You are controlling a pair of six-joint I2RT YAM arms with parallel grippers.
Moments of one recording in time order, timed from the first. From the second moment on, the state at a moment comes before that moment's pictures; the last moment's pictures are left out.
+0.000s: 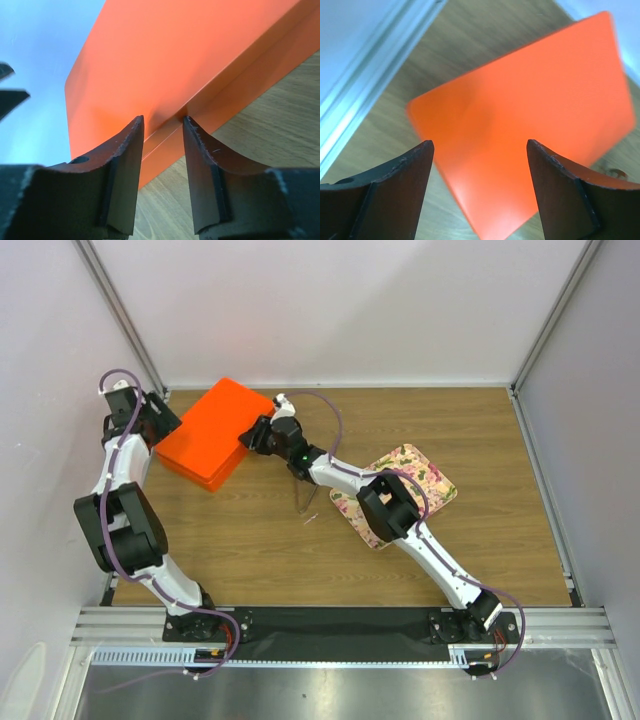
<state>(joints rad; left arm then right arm) 0.34 1.70 1.35 -0.31 0.03 -0.39 0.82 2.75 2.32 0.27 0.00 0.85</state>
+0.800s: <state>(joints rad) 0.30 1.86 1.41 -0.33 0.03 -0.36 0.82 2.62 2.08 0.35 -0.13 0.75</state>
